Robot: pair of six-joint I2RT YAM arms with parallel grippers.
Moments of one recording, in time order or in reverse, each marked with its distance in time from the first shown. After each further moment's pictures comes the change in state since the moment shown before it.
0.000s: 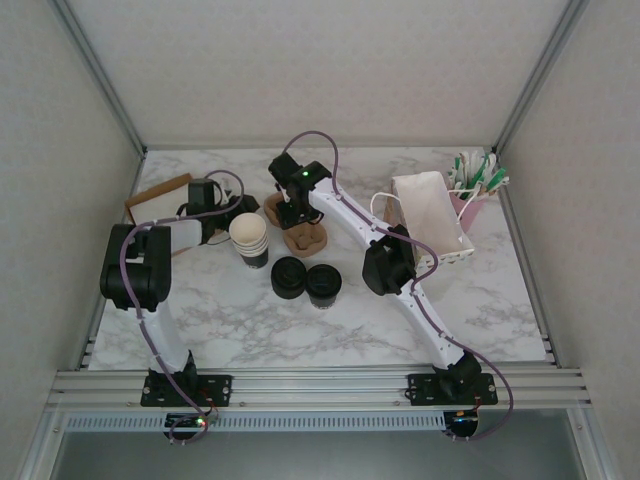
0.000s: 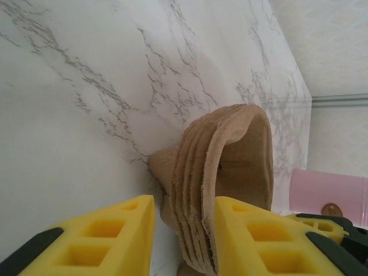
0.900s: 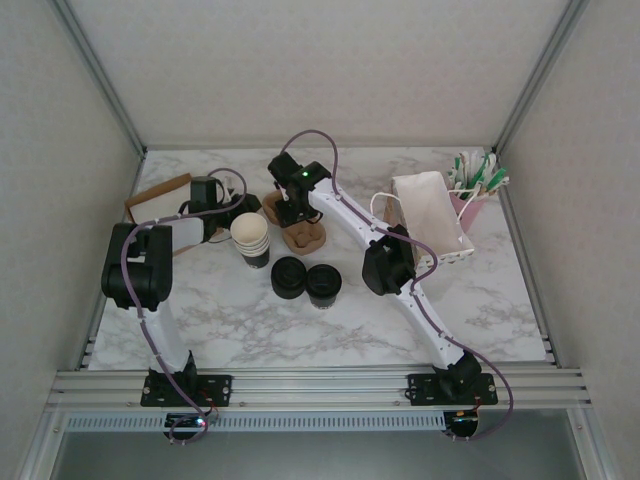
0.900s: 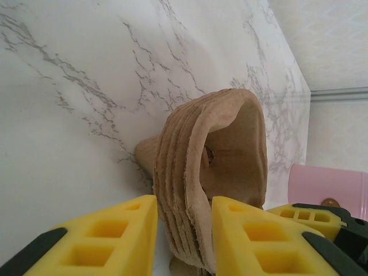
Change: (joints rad) left arm -0.011 0.007 0.024 -0.023 0.007 0.007; right arm 0.000 0.005 0.002 0.033 0.013 -0.011
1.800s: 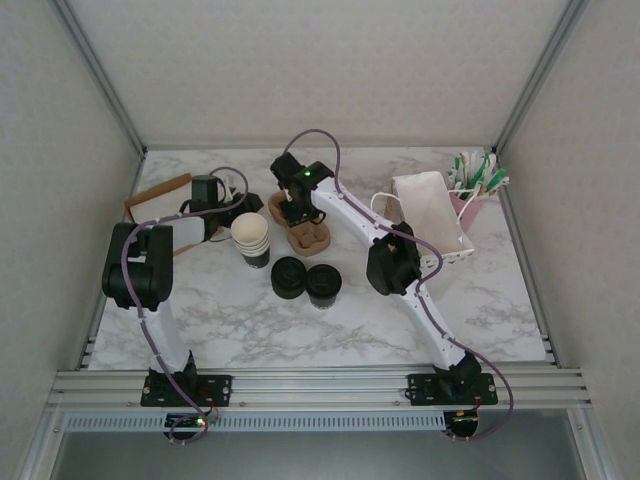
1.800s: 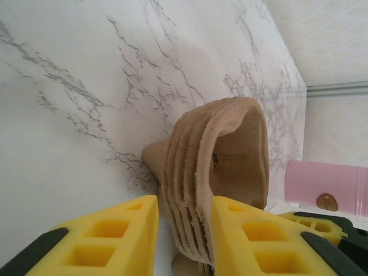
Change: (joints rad) left arm -0.009 0.001 0.010 -0.003 0.015 0.004; right arm -0.002 -0.081 -0.119 0.025 0.037 -0.003
